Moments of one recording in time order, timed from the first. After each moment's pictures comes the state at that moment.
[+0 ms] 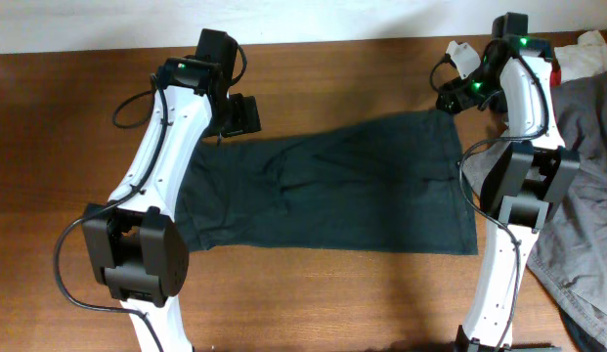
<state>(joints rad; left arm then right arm) -0.23 2.06 1.94 -1.19 -0.09 -0.39 -0.22 2.57 2.43 -1.16 -0.30 -0.63</state>
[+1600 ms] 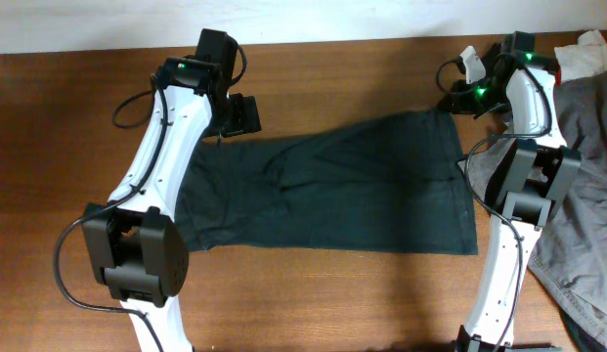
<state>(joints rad) -0.23 2.06 1.94 -1.19 -0.09 -0.39 -0.28 2.67 2.43 -1.11 -0.57 -0.34</state>
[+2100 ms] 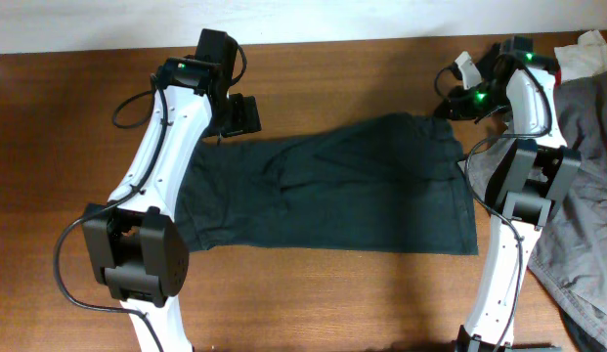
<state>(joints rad) -0.23 2.06 1.94 -1.19 -0.09 -0.39 -0.28 2.67 2.43 -1.21 -0.63 -0.49</state>
